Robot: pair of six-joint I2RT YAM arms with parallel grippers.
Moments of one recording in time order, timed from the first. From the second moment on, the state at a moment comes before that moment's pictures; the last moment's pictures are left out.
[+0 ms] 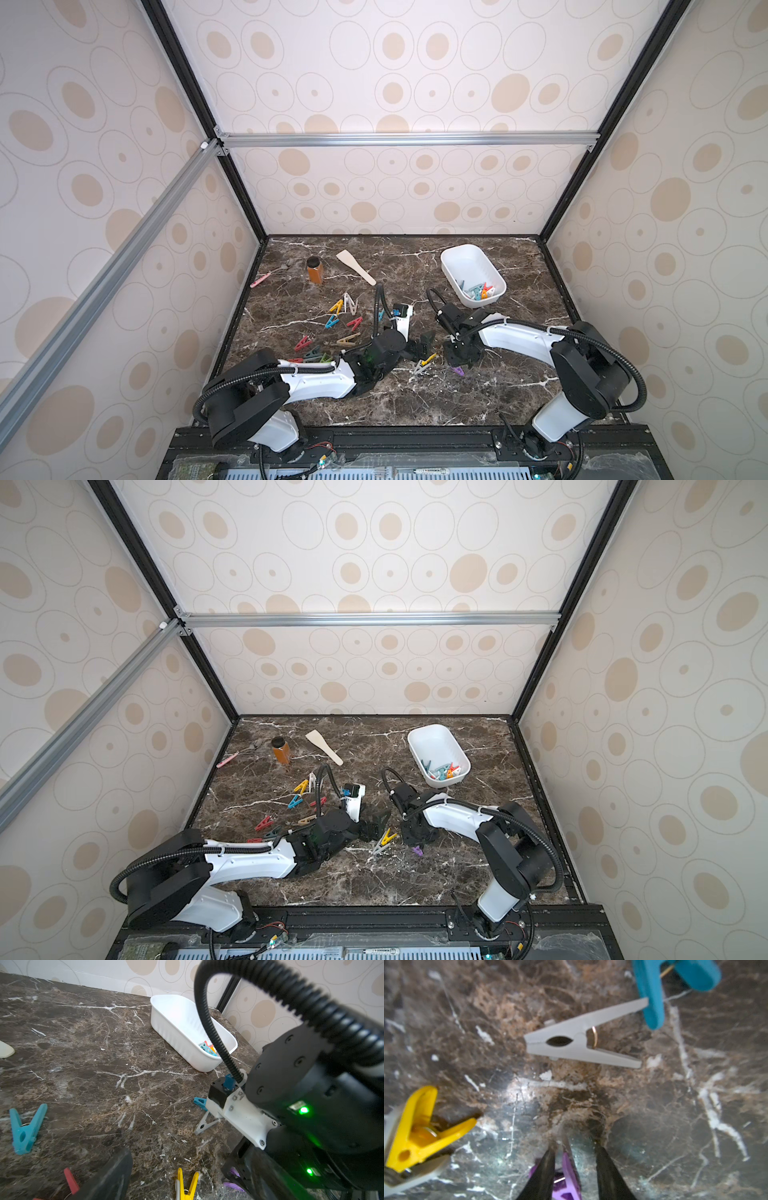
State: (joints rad) left arm -1.02 1.46 0.58 0.53 -0.30 -0.55; right arm 0.67 1.62 0.90 -0.77 0.07 0.51
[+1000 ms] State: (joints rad) left arm -1.03 1.49 0.56 0.54 -0.26 -0.56; right arm 0.68 1.55 0.89 -0.79 0.06 0.57
